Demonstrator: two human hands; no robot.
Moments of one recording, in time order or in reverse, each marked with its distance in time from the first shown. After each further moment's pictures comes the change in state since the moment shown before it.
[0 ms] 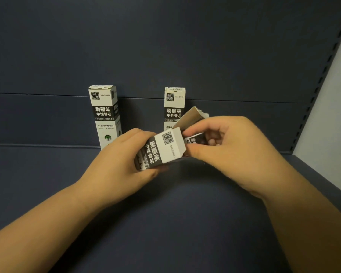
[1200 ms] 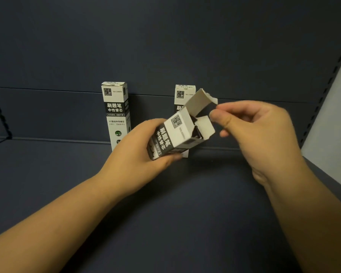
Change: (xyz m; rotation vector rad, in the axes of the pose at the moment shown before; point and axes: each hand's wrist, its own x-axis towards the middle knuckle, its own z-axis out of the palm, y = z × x) left_hand 0.002 0.008 0.002 -0.207 0.060 -0.086; right_hand 0.009 0.005 0.000 0.272 0.393 -0.041
